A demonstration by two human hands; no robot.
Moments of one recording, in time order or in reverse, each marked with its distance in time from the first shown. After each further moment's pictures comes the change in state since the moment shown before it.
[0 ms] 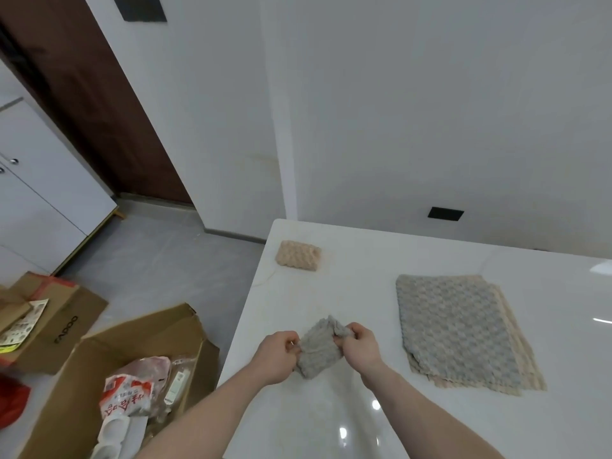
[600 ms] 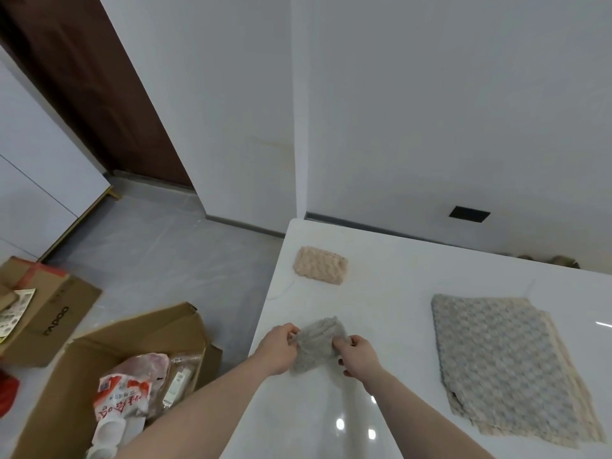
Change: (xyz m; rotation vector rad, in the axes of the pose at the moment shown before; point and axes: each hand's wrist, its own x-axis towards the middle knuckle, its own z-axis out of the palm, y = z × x) left_hand 0.117 -0.054 -0.051 0.018 -0.067 -0.073; right_hand 0.101 -0.017 0.083 -0.136 -0.080 0.182
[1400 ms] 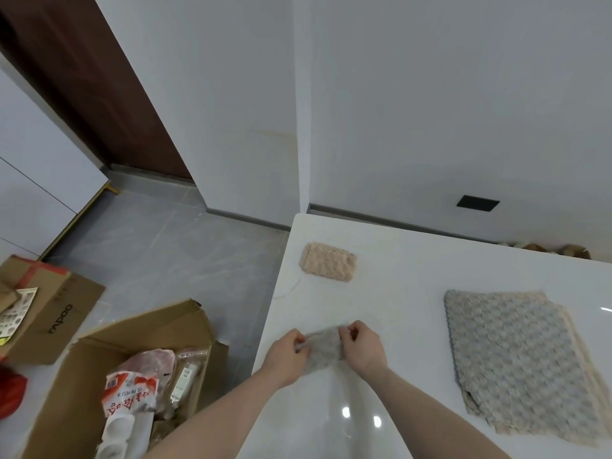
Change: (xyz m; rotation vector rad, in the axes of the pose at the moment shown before) left_hand 0.008 -0.024 0.017 -0.067 0.067 -0.029; right_hand 0.025 -0.005 0.017 -0.336 0.208 -0.231
